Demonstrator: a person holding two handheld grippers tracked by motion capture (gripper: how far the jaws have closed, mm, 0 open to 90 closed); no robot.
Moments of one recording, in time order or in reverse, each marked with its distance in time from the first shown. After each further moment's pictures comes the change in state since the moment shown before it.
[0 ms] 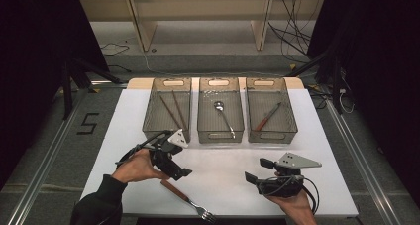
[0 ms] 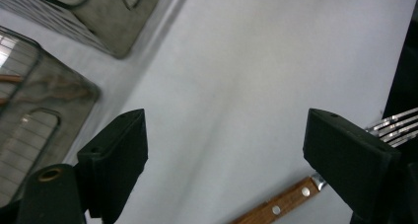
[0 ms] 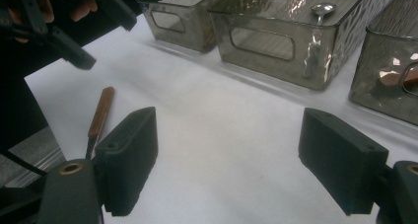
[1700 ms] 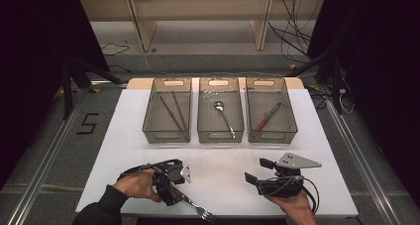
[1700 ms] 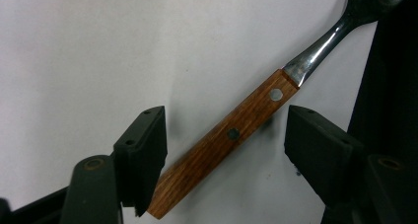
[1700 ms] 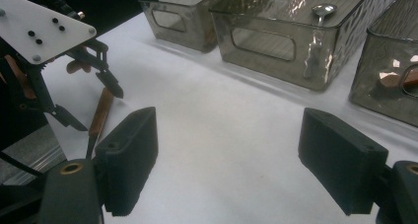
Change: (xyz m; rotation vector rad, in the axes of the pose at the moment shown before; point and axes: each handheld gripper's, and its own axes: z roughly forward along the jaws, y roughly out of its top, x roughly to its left) left arm -0.032 -0.029 0.044 0.320 -0.078 0.244; right arm 0.001 0.001 -0.001 0.003 -0.002 -0.009
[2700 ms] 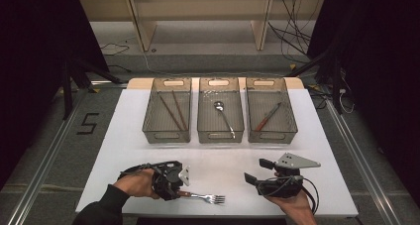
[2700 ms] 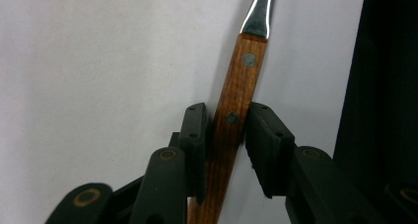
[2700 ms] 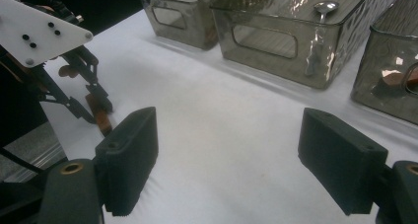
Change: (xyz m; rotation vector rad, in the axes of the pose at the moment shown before) left arm 0.000 -0.005 0.002 -0.006 -0.036 0.068; right arm 0.000 0.000 0.001 0.010 0.002 -0.003
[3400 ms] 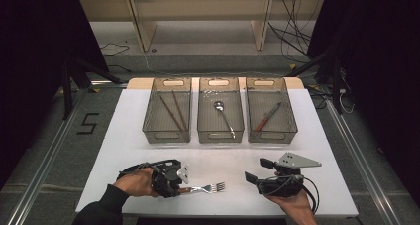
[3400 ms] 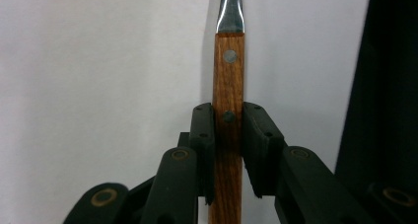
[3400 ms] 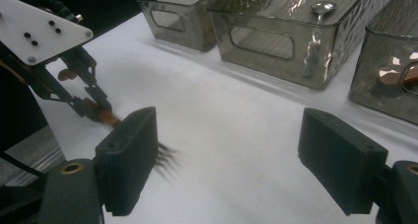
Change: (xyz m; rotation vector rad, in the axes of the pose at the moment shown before) left arm 0.006 -0.003 -0.003 -0.020 0.020 -0.038; right arm -0.002 0.000 -0.001 -0.007 -0.001 0.014
